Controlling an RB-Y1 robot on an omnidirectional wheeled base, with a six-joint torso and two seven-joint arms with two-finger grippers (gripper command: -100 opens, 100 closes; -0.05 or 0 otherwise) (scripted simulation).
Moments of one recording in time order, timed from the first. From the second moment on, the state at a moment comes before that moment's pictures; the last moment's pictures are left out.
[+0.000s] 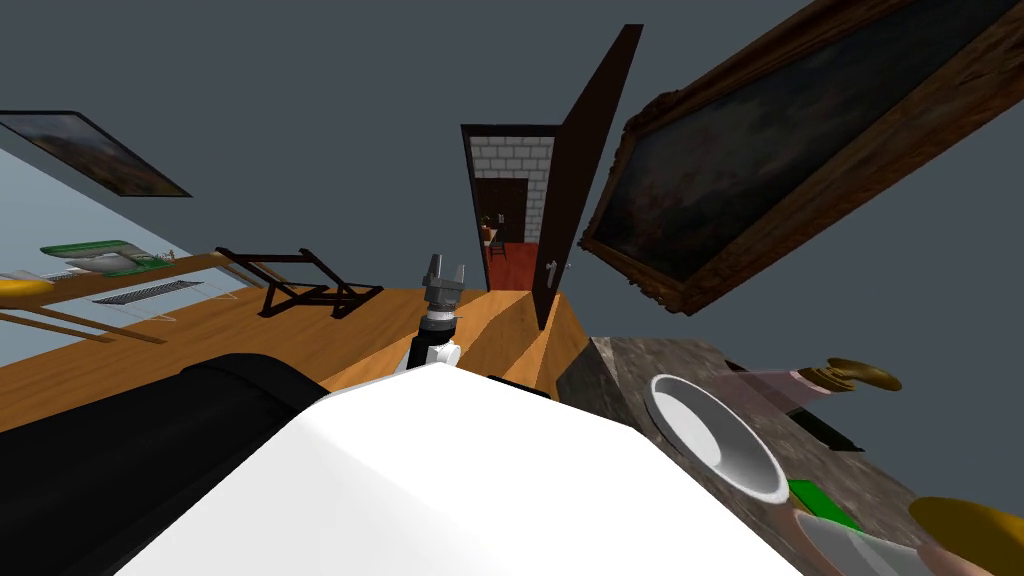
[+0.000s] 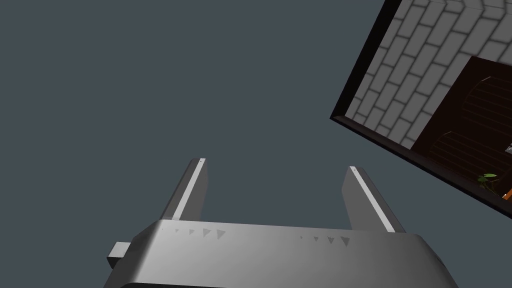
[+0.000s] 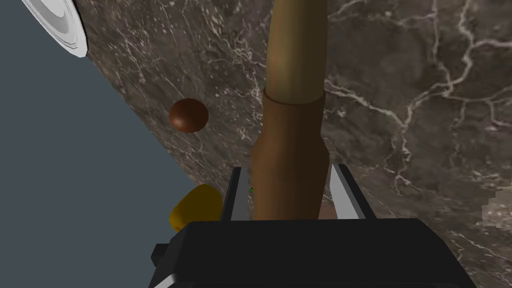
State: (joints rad) left arm 0.49 0.04 -0.07 -2.30 0.02 -0.54 0.17; right arm 2.01 -0.95 -0.49 -2.11 0.19 0.25 0.48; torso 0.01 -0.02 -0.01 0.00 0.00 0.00
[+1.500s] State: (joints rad) left arm 0.49 0.04 -0.07 -2.30 0.02 -0.54 0.17; right arm 2.27 -0.99 -0.61 -2.12 0.13 -0.04 0.50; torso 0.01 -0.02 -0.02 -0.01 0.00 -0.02
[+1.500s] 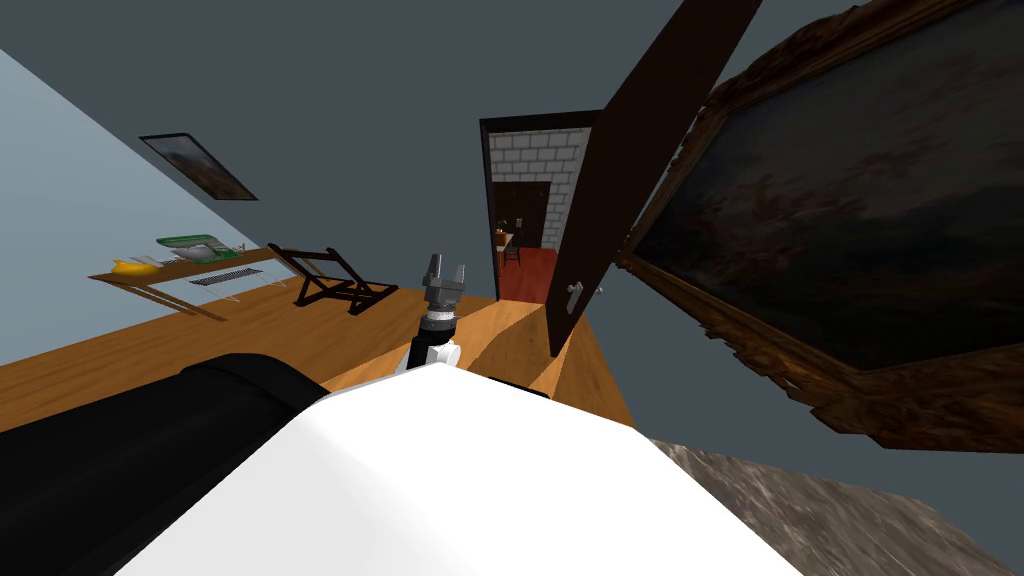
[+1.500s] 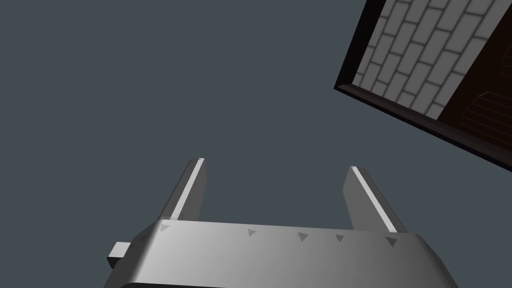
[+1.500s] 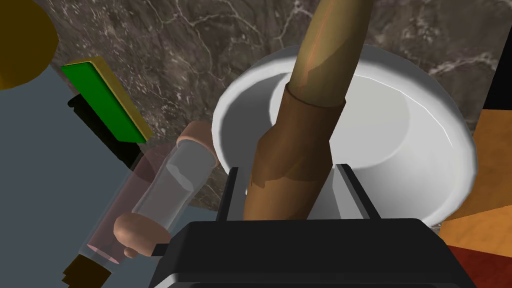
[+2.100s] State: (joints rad) left arm 0.49 0.04 -0.07 -2.30 0.02 -0.54 0.17; right arm 2.33 -0.99 -0.61 -2.12 0.13 -0.05 0.50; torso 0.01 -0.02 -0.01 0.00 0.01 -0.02
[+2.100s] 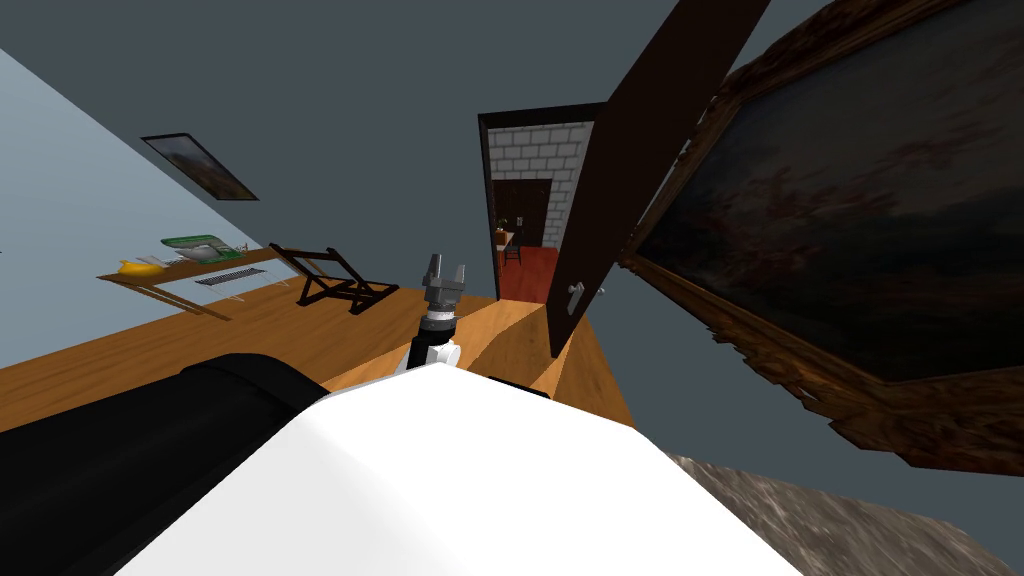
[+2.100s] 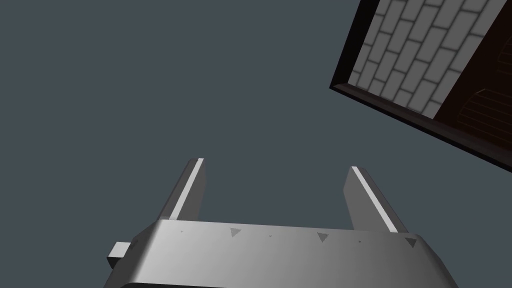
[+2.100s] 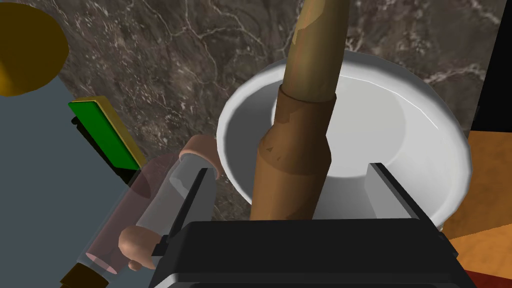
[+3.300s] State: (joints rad) left arm 0.49 0.04 -0.07 -2.30 0.02 -0.54 0.17; right arm 2.35 -0.90 -0.62 -2.01 0.16 -0.25 0.49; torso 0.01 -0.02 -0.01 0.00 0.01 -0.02
